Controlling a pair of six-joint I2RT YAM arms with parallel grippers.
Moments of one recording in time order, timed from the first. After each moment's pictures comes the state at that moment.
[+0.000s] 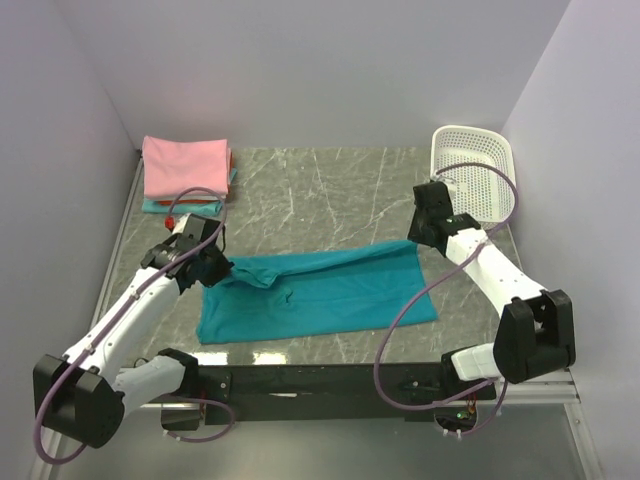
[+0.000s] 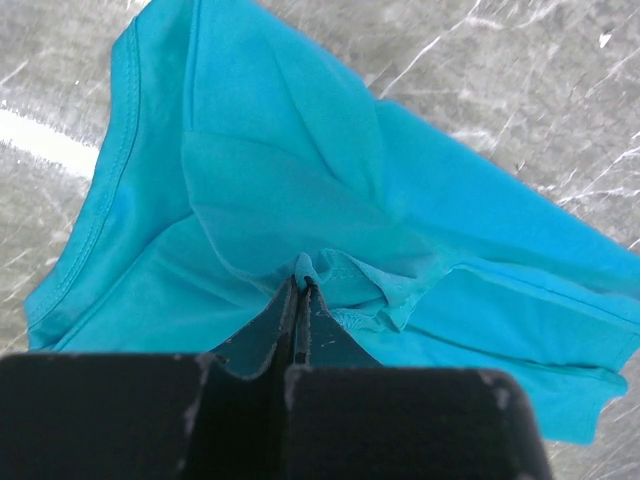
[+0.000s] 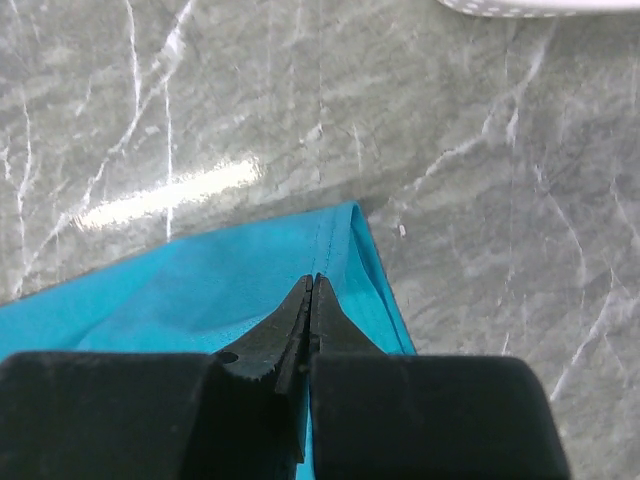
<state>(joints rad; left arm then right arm) -0.35 1.07 0.86 -0.80 -0.19 -0.97 0.25 1.38 1.01 -0.51 0.31 0.45</state>
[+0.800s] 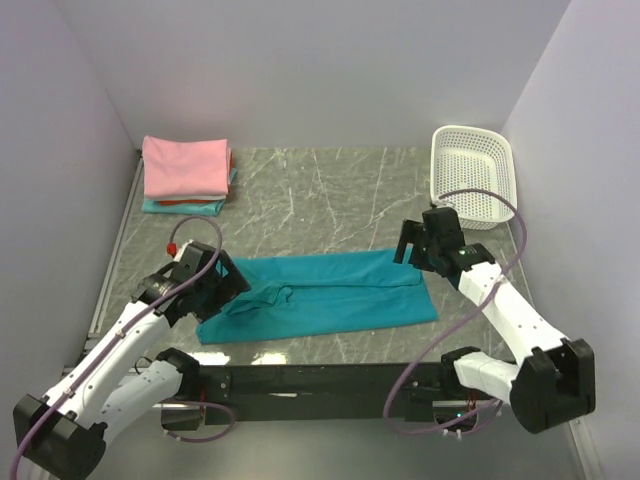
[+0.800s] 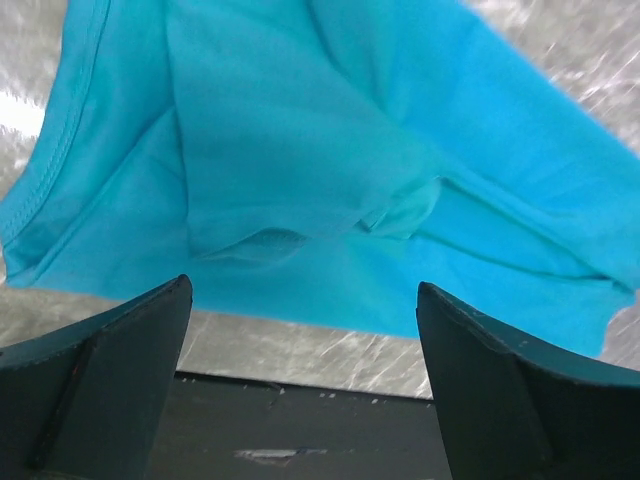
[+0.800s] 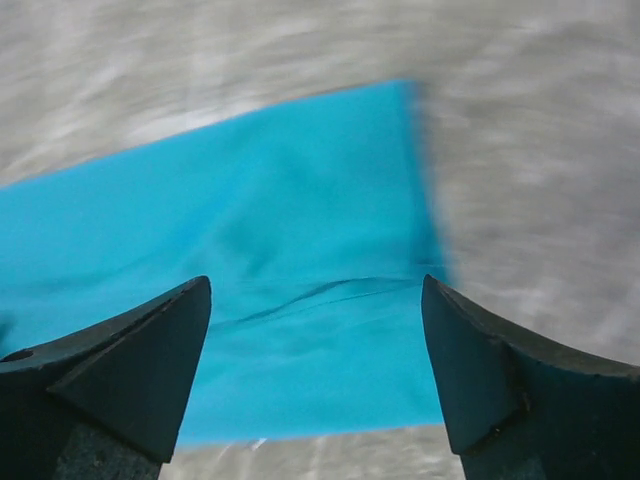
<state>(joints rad) -0.45 0.83 0.69 -0.87 -0.10 -1.05 0.26 1.13 0.79 -0.56 0.16 0.47</state>
